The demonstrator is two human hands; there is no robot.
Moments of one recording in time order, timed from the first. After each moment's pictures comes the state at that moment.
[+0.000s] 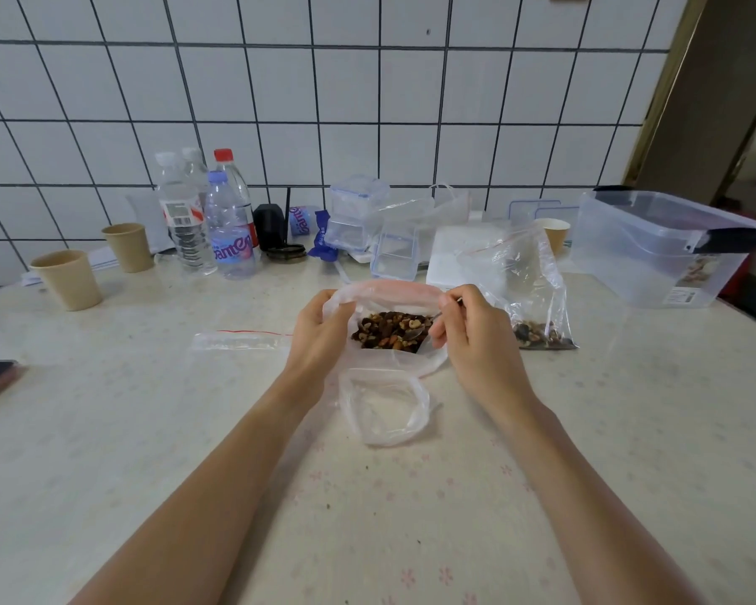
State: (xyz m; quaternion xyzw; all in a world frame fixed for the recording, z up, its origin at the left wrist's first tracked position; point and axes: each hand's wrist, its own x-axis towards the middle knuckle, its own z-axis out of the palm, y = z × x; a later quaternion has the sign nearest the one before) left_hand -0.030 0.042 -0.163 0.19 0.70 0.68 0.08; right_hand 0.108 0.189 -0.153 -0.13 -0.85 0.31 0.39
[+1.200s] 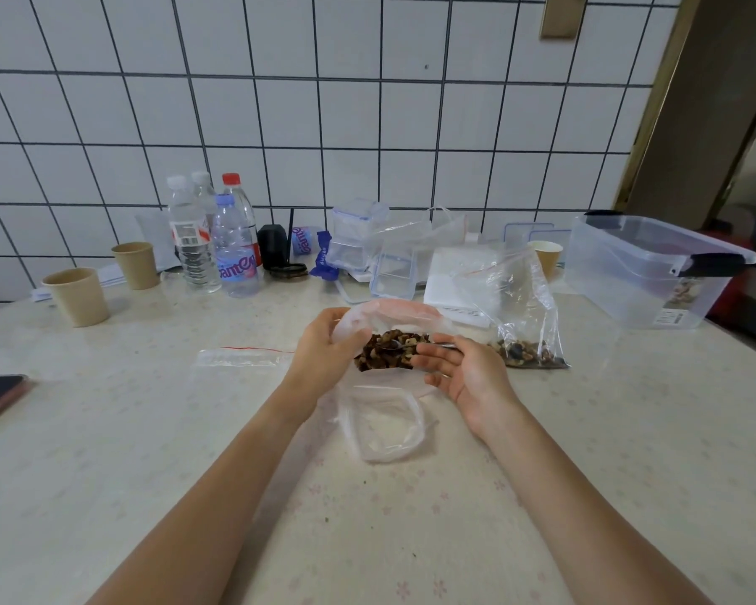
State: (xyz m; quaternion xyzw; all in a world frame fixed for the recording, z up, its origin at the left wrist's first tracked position) left_hand -0.032 0.037 -0.156 0.23 0.77 0.60 0.08; right_hand 0.093 0.186 -0.152 -0.24 -0.48 0.81 0.24
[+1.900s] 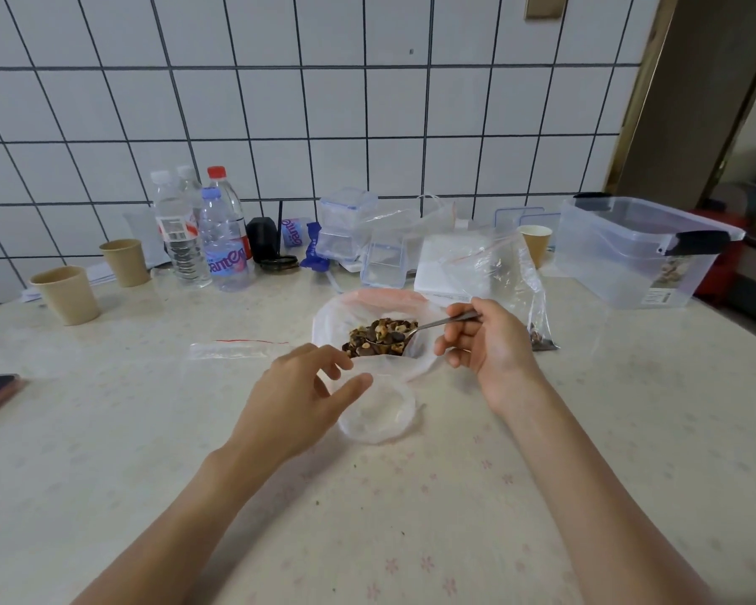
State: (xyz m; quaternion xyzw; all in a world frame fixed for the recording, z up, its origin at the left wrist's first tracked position) left_hand 0.022 -0.020 -0.166 0.38 0.86 0.33 -0.08; right_hand 0.121 0.205 -0.135 -0.21 -0.53 0.77 0.28
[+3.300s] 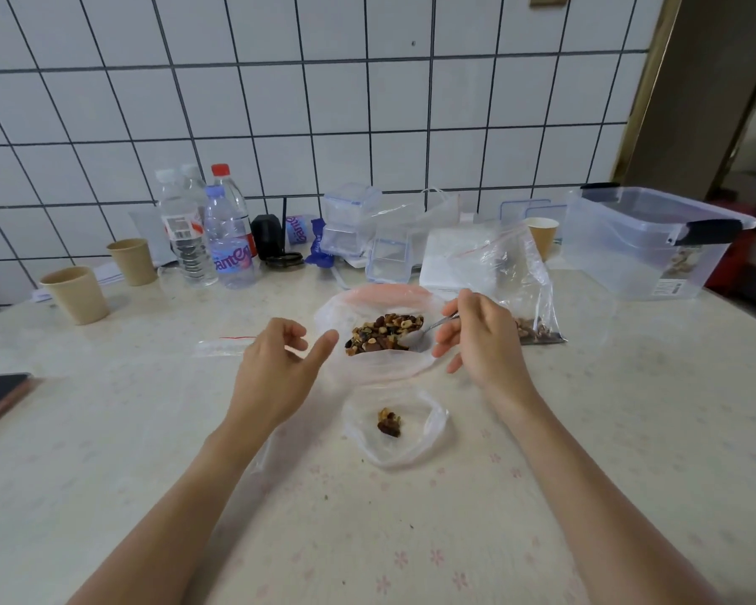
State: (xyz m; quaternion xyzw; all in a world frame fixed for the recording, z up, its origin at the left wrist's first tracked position) left_hand -0.010 -0.021 -0.165 0.22 0.86 0.46 -0.08; right_hand 0.120 0.193 -0.149 -0.19 -0.73 0.54 0.37
